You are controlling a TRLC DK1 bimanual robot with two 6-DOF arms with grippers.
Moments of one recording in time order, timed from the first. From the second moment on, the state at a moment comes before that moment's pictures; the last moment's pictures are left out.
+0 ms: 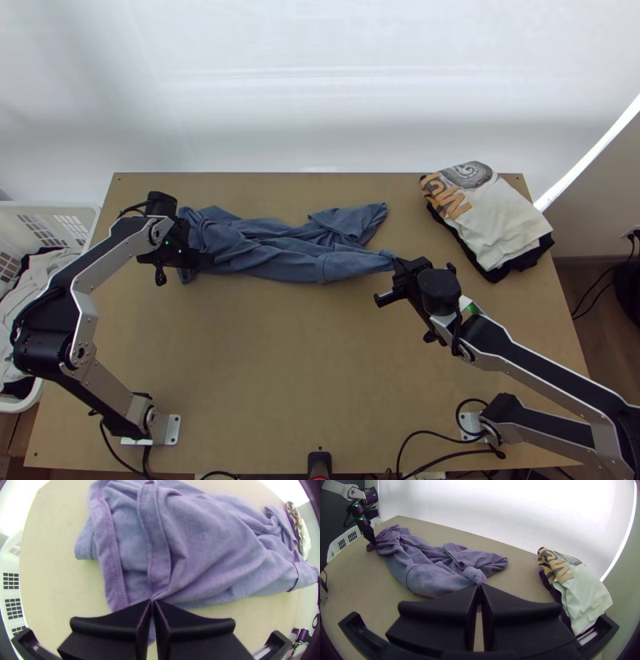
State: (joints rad) left arm -0.03 1.75 1.22 -0.70 0.04 0.07; right arm 0.71 1.17 0.60 0.14 0.35 0.05
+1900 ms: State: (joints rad) left arm 0.23 1.17 1.65 -0.49 0.06 -0.46; right arm 0.66 0.87 1.14 0.12 0.35 -0.09
